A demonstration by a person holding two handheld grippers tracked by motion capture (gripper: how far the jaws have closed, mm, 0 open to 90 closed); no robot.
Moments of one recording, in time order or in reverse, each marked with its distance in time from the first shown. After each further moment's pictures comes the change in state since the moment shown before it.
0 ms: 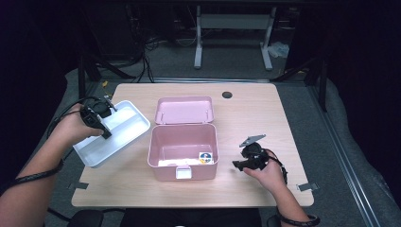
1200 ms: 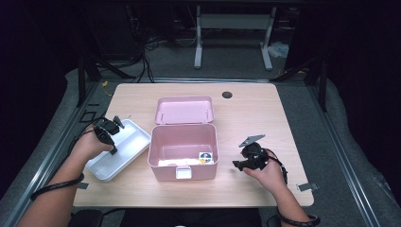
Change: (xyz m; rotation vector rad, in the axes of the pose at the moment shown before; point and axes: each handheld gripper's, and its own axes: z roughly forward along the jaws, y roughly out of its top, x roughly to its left) left arm 0.014 -0.016 0.102 0.101 -0.021 -0.147; right arm 0.001 0.001 -0.001 0.001 -0.014 -0.013
